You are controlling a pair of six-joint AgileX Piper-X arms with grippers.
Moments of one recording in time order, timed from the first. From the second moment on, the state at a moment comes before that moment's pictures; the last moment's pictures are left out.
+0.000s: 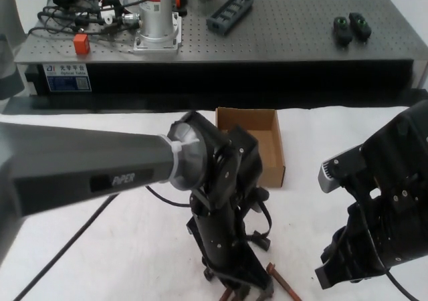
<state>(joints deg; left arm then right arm) -45.8 109.6 -72.9 49.1 14.3 -2.2 16.6 65.1 -38.7 45.1 -1.8 -4.4</state>
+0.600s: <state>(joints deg) -45.5 106.8 -69.4 46.3 10.4 -0.8 16.6 65.1 -38.7 45.4 -1.8 -4.6</state>
